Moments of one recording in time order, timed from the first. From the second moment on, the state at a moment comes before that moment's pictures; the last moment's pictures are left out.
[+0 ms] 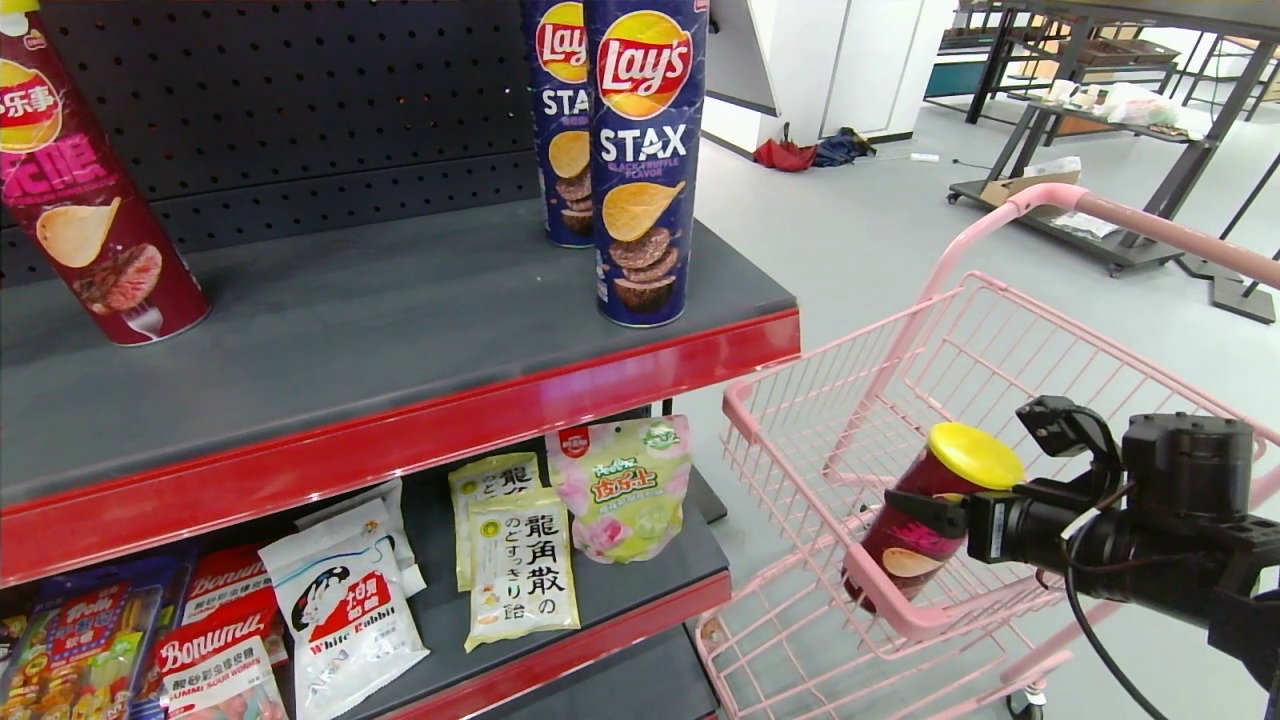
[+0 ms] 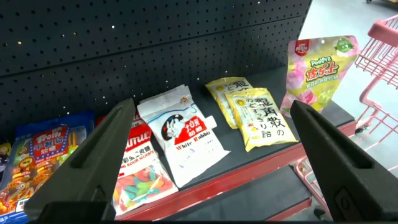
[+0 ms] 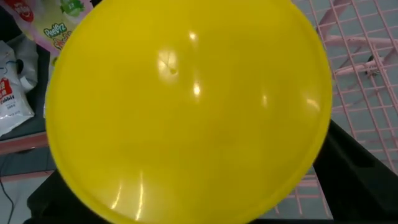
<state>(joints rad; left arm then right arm) 0.01 0.00 0.00 0.00 -0.02 0.01 0.10 1.75 -0.34 -0.93 0.28 0.12</state>
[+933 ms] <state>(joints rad) 0.01 0.00 0.00 0.00 -0.02 0.01 0.16 1.80 -0.44 -1.01 0.24 0.10</state>
